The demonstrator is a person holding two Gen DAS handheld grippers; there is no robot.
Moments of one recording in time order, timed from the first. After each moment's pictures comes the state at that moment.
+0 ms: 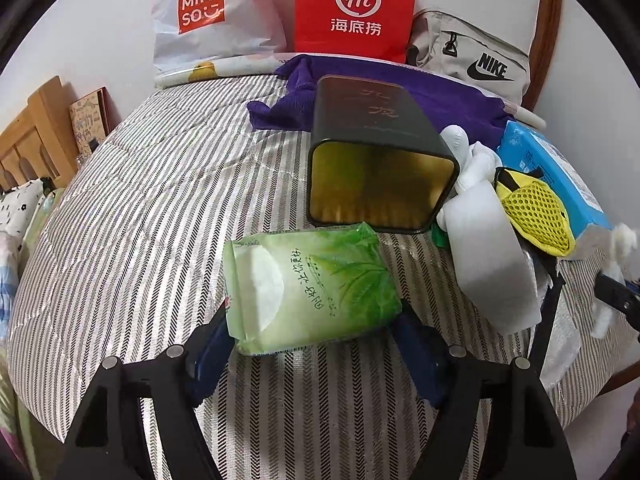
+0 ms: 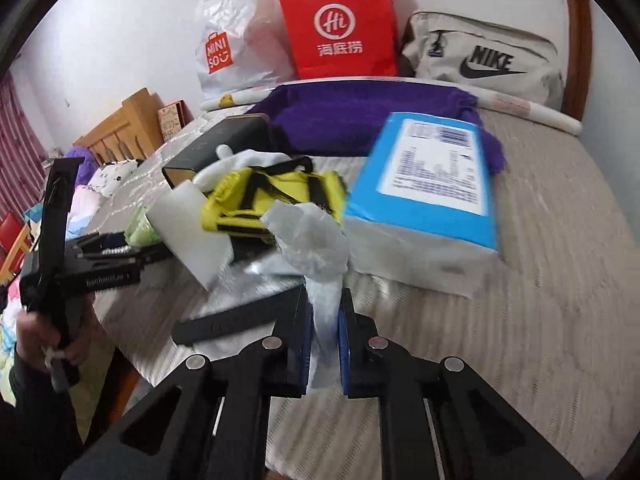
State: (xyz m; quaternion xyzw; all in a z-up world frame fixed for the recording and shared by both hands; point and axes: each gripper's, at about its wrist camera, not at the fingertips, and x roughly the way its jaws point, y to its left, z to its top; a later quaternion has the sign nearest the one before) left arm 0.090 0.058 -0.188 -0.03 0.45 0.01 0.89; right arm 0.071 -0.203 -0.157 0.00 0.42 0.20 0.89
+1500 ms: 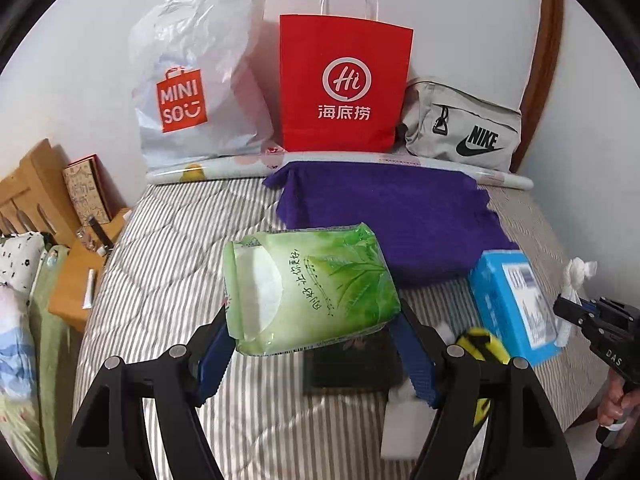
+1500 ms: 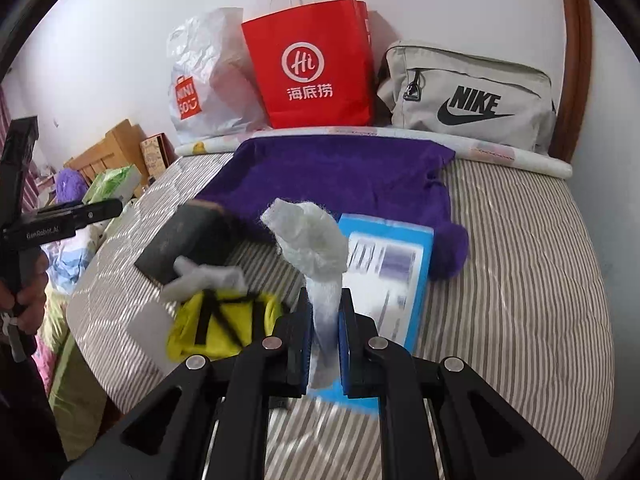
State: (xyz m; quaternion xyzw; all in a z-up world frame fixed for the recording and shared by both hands) left arm 0.179 0.059 -0.058 -0.02 0.42 -0.01 0.91; right arm 0.169 -0.226 -0.090 0.01 0.41 0.19 0.89
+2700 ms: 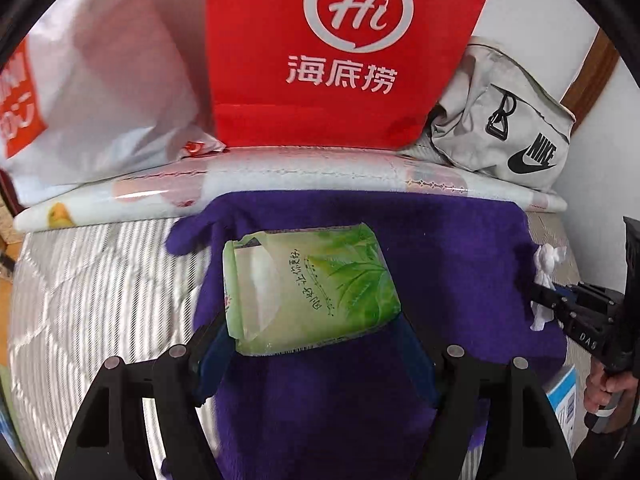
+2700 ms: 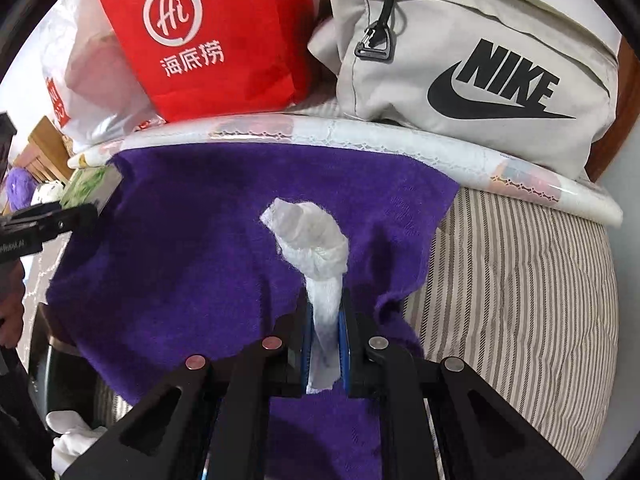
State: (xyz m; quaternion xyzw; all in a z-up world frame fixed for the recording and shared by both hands) left arm 0.410 0.046 -0.138 -0.06 0.51 -0.07 0.85; right arm 0.397 -0.230 -0.156 -0.02 0.52 0.13 0.84
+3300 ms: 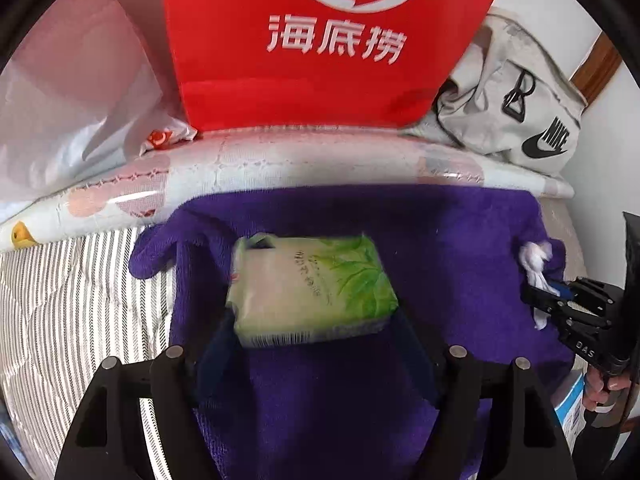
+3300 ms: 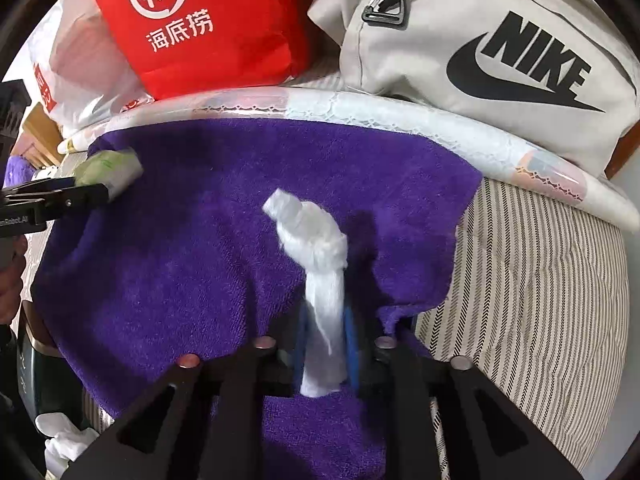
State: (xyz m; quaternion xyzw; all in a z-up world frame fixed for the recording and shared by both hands) left arm 0.444 0.035 -0.162 -0.04 0.56 -0.09 0.83; right arm 0.414 -0.221 -0.177 -0.03 0.55 0.14 0.82
